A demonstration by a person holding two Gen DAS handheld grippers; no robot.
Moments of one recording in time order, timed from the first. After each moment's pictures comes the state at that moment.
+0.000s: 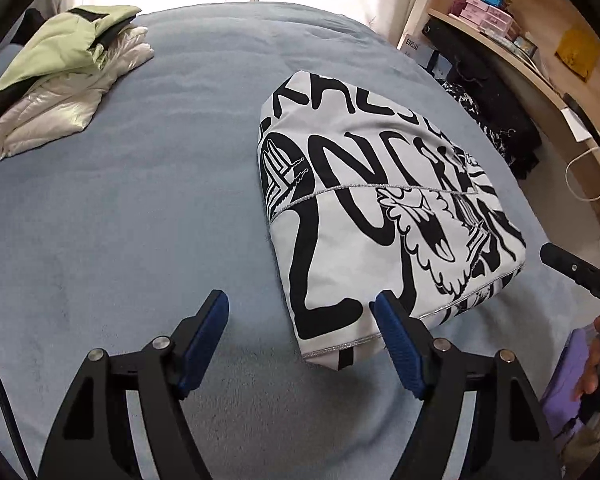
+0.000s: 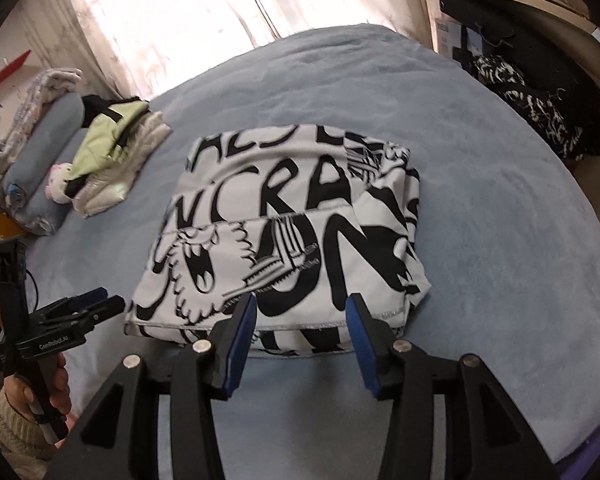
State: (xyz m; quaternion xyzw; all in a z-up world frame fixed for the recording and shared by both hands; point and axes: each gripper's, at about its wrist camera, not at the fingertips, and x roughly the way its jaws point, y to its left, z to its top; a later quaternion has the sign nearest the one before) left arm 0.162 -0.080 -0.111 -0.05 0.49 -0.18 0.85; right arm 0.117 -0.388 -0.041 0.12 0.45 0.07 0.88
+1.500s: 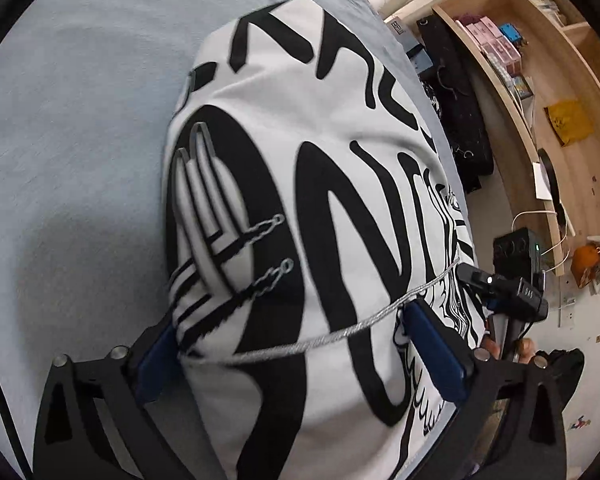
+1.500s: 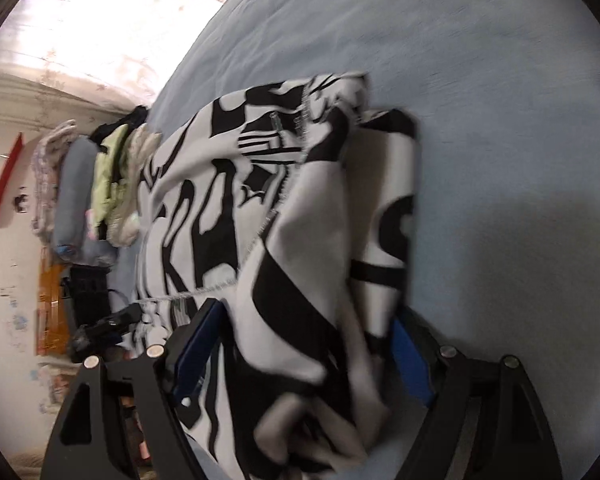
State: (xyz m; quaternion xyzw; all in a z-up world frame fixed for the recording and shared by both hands) left arm 0.294 -0.125 -0.193 -0.21 0.57 -0.30 0.74; right arm 0.251 -0.488 -0.160 0.31 0.56 0.19 0.74
